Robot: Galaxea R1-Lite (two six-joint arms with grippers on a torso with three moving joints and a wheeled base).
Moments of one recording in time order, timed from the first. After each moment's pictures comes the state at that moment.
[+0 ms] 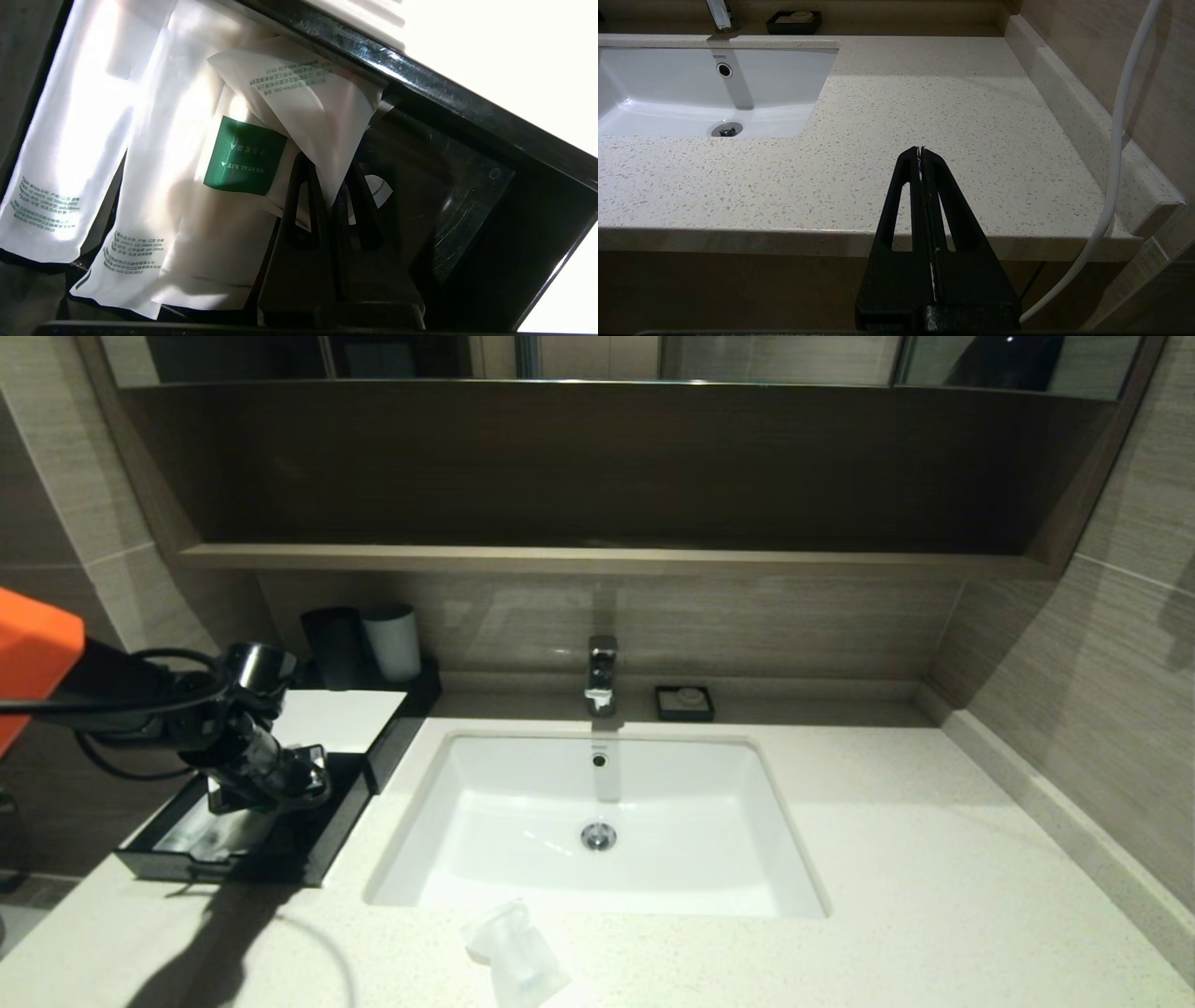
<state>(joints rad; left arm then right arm) 0.07 2.09 -1.29 0.18 0.17 -0.28 0.00 0.00 0.00 0.00 0.00 0.00</state>
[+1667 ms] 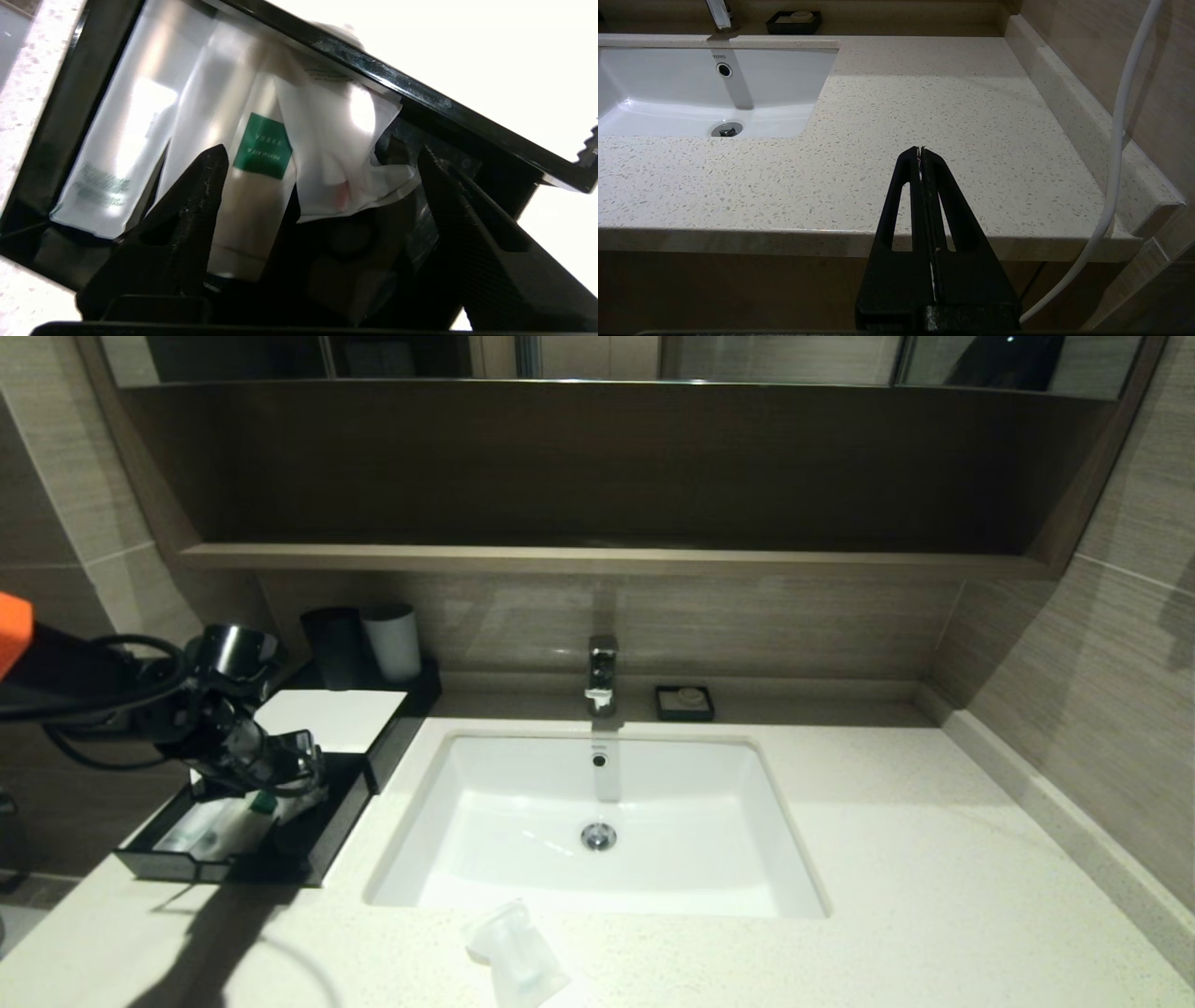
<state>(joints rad) 0.07 2.00 -1.26 0.17 0.19 -0.27 0.00 0.00 0.00 0.00 0.00 0.00</state>
